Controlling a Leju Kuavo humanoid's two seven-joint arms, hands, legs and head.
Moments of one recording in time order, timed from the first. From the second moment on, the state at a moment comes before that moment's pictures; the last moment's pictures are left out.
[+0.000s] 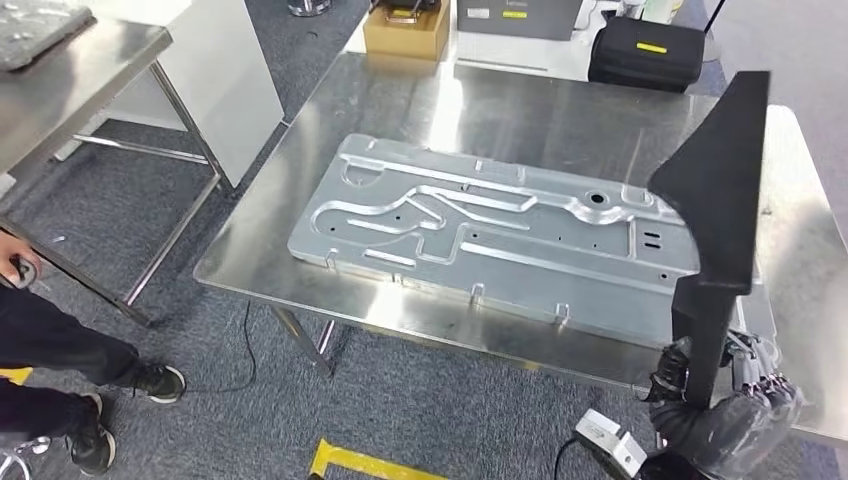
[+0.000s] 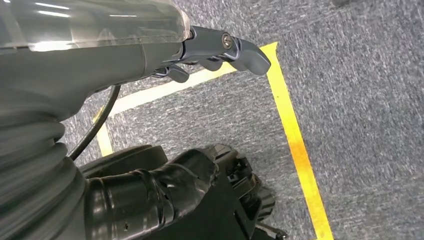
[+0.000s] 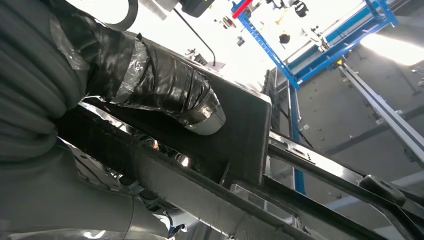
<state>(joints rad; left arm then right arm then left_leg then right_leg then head) -0.09 -0.22 1.00 -0.21 -1.32 0.21 -0.47 0.15 0.21 -0.10 -1.99 0.77 -0.69 -0.68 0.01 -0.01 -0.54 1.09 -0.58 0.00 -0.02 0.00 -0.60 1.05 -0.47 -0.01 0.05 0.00</state>
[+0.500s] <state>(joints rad) -0.09 -0.22 0.99 -0.21 -1.33 0.20 -0.46 0.11 0.21 -0.08 -1.98 0.79 -0.69 -0.68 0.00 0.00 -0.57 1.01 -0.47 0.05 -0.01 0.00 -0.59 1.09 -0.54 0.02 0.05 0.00</state>
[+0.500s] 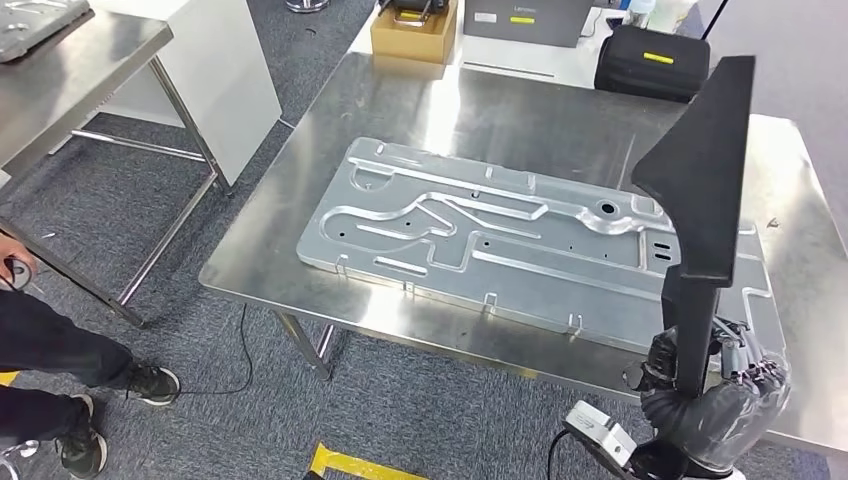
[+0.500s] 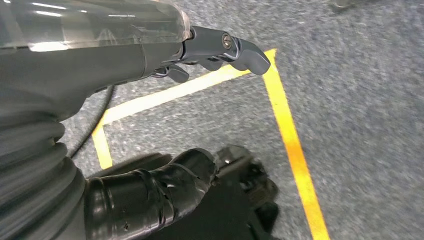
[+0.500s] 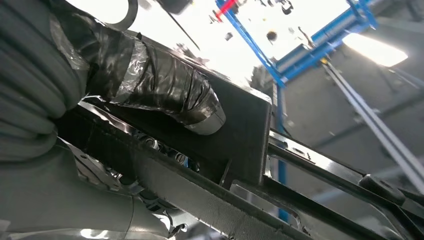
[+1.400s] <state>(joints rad) -0.14 -0.23 0.90 -0.21 -1.40 0.15 -0.38 -0.58 -0.16 0.31 -1.53 1.49 -0.65 0.18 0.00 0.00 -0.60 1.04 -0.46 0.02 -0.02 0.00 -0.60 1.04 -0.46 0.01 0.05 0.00</state>
